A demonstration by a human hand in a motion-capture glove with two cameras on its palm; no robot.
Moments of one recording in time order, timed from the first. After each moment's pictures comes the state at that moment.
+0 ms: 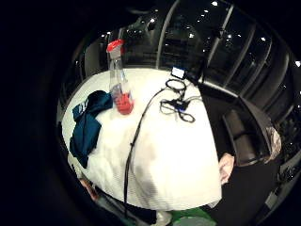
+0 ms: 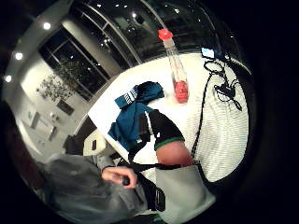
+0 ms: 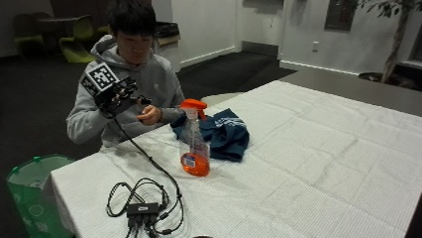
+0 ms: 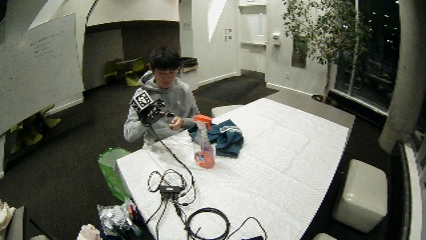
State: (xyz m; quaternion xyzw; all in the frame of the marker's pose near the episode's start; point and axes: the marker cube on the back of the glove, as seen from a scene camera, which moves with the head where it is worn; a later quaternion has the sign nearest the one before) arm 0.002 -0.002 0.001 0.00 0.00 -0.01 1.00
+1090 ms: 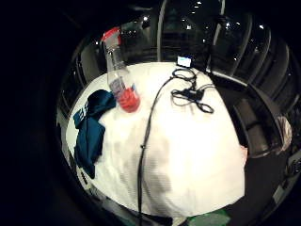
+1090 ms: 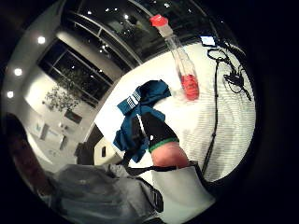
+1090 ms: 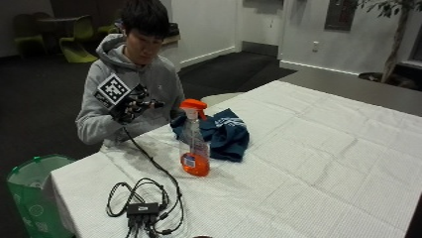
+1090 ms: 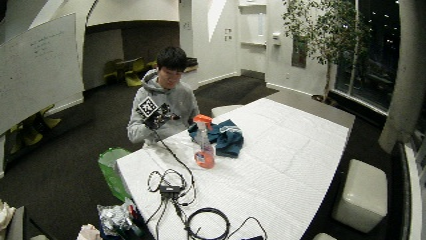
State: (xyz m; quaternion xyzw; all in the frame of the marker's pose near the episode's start) arm -0.018 -0.012 0.054 -0.02 -0.08 0.05 0.99
